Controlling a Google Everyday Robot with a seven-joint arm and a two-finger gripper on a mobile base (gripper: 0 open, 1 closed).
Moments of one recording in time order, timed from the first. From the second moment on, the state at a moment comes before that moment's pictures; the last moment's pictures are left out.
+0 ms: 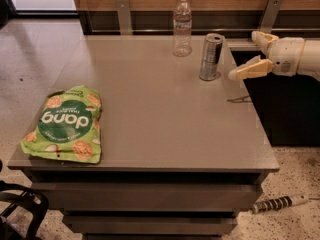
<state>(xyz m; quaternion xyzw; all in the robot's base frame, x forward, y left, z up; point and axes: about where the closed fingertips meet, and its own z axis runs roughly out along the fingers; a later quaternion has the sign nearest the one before) 0.677 -0.243 0.905 -0.42 0.66 0.23 0.58</state>
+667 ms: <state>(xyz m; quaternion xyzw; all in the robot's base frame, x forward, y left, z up) 0.691 -0.214 0.899 -0.42 0.65 0.28 0.58</state>
